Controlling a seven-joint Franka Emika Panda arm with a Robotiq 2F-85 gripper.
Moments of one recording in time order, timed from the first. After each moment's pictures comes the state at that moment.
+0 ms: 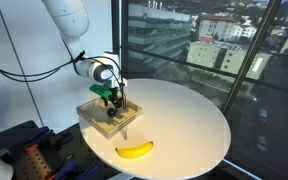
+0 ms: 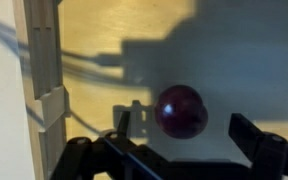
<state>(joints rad) 0.08 0.54 0.02 -2.22 0.00 2.72 0.05</state>
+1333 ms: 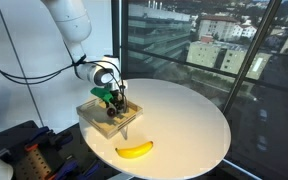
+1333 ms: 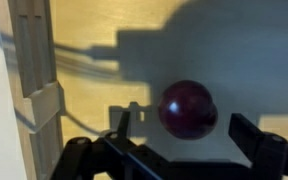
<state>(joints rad) 0.08 0.59 0.01 -2.20 0.00 2.79 0.05</state>
